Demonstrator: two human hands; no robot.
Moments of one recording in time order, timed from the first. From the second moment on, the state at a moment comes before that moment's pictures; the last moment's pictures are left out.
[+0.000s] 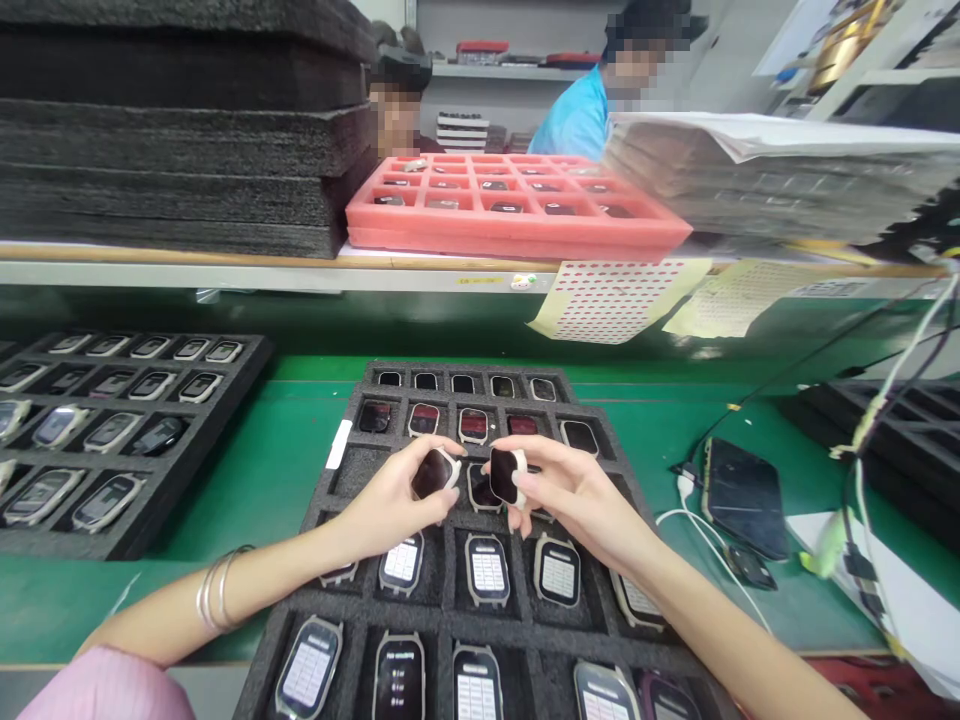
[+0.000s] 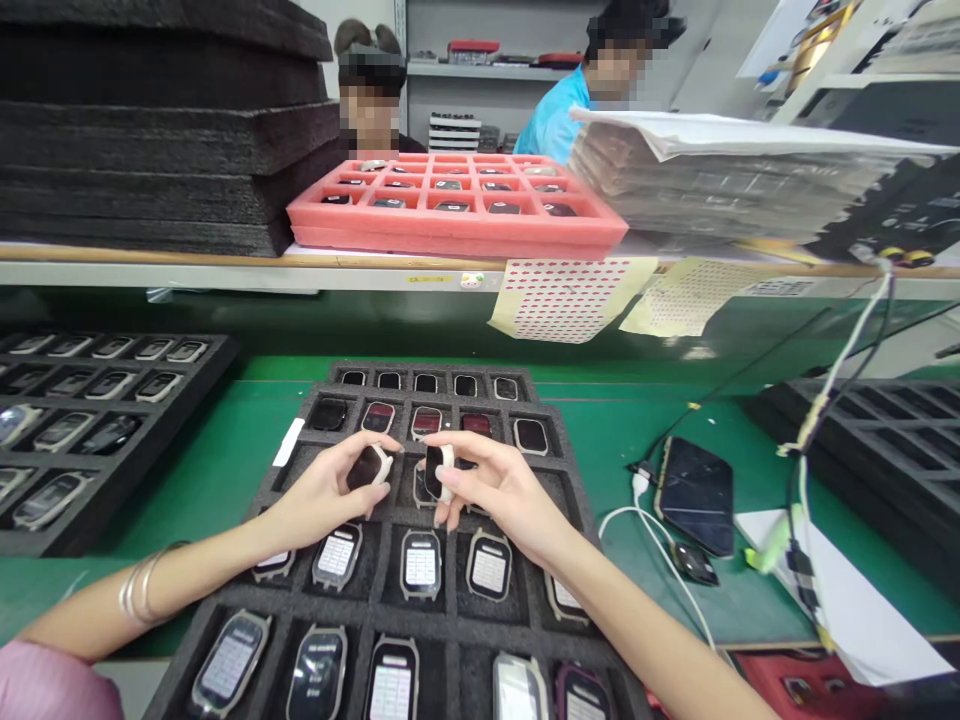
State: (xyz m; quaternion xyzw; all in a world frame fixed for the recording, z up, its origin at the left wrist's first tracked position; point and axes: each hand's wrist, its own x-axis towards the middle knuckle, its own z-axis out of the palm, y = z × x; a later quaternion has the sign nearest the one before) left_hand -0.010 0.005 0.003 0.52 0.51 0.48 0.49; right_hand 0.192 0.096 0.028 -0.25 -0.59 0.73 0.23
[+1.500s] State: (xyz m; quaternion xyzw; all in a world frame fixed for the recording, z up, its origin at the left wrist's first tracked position) left_hand -0.008 0.004 0.004 0.56 0.53 0.48 0.42; right_hand 0.196 0.095 0.033 -0.27 -0.59 0.73 0.21
